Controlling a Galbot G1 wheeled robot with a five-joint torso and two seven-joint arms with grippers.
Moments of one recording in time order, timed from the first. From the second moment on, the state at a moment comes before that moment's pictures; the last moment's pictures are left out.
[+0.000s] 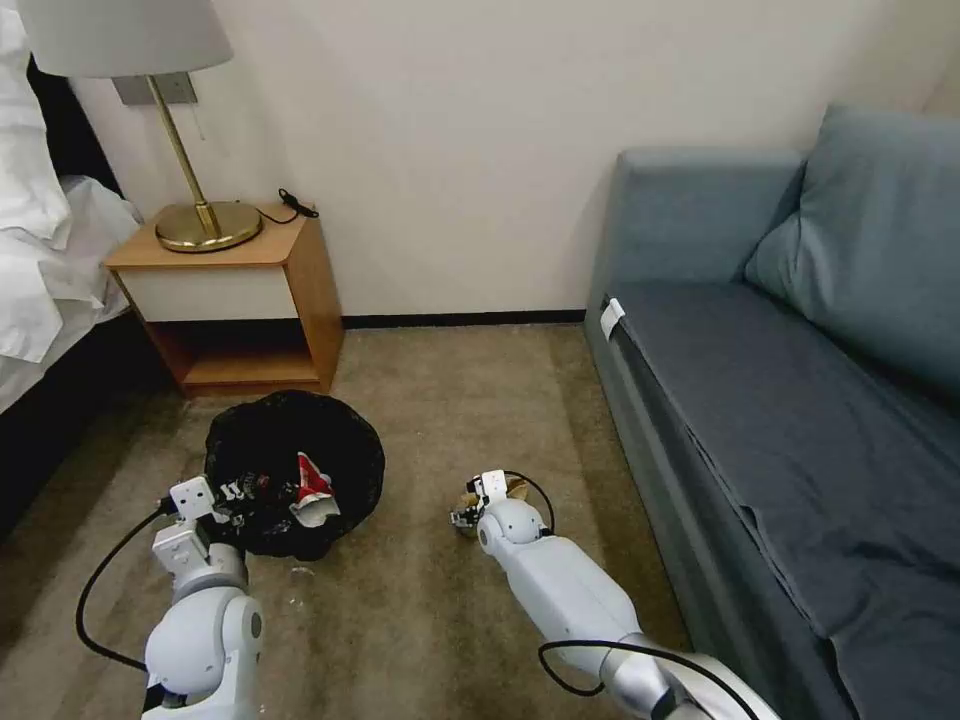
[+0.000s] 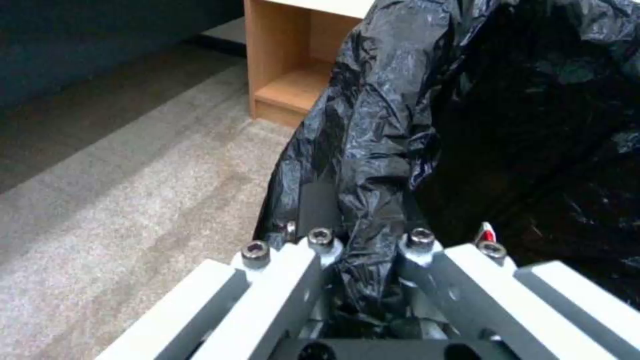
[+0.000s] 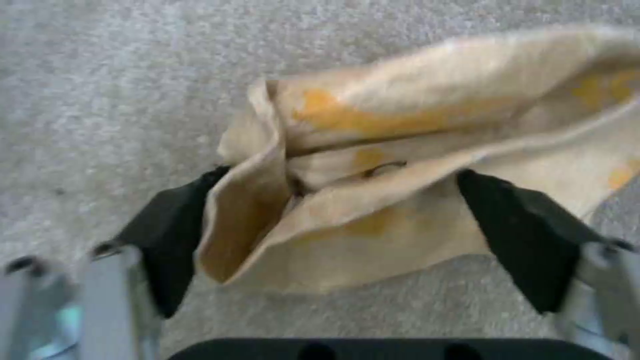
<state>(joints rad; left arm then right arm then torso) 1.37 -1.54 -0.78 -1.96 -0.22 0.33 -0.25 -0.61 1.61 -0.09 0.74 0.44 -0.45 0.24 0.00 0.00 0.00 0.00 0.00</state>
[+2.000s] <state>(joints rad) 1.31 -1.54 -0.76 -1.90 -0.22 0.32 -0.25 -0.72 1.50 -0.13 1.36 0.36 -0.41 0.30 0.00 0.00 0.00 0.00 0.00</state>
